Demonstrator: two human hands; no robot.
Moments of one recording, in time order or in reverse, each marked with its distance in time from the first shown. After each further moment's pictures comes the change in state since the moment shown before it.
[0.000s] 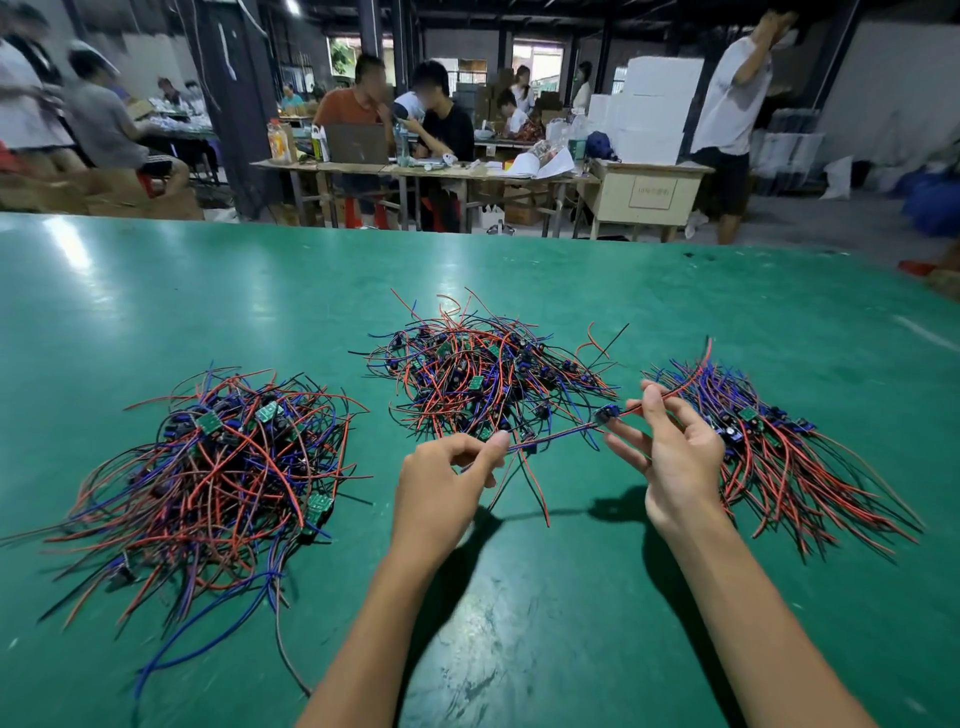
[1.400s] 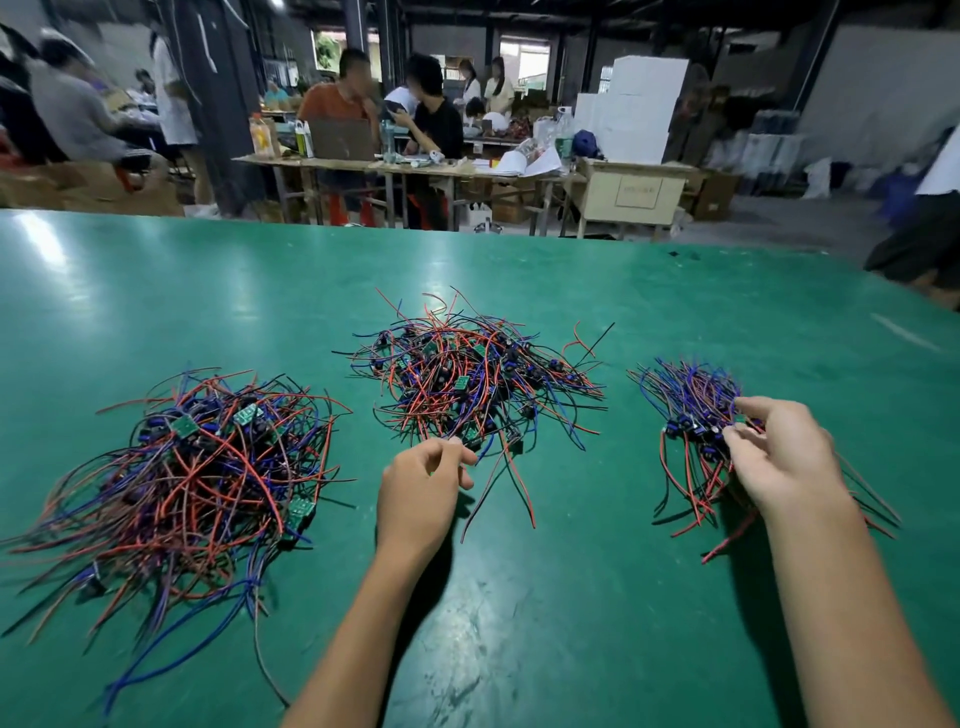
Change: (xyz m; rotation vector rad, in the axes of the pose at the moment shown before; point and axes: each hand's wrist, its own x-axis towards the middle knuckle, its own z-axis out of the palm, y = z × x) left_hand 0.001 -0.002 0.004 -0.155 0.050 -0.180; right_hand 0.033 -0.066 -0.053 0.032 0.295 0.127
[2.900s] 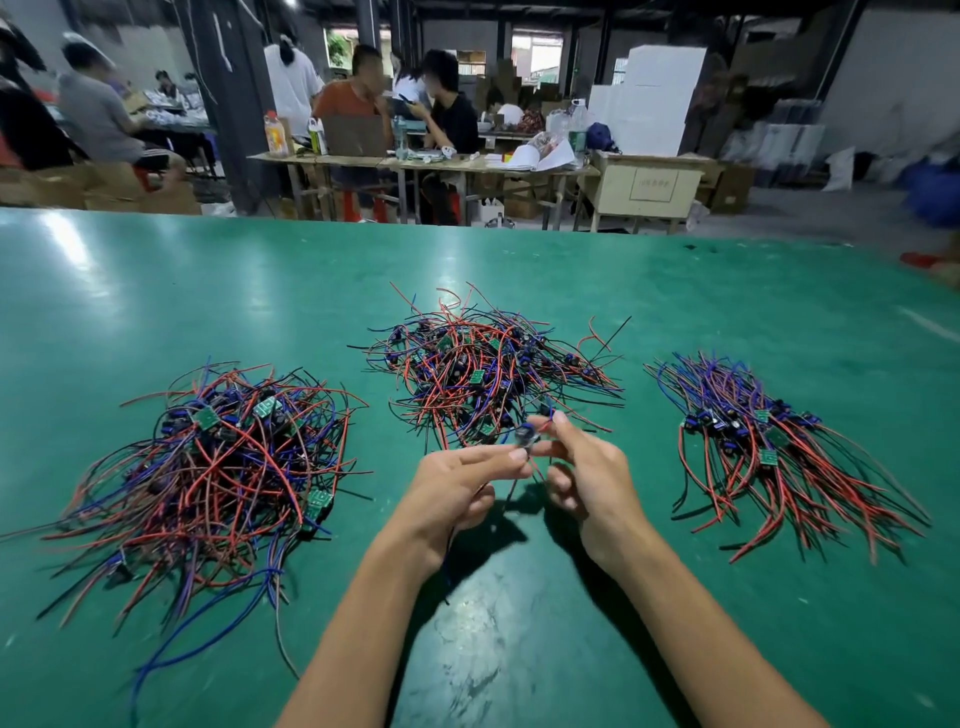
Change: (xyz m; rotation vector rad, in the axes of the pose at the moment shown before) left_hand -0.008 0.015 -0.011 -0.370 -0.462 -0.273; right_hand -0.074 0.123 0.057 -0.324 -0.517 0.057
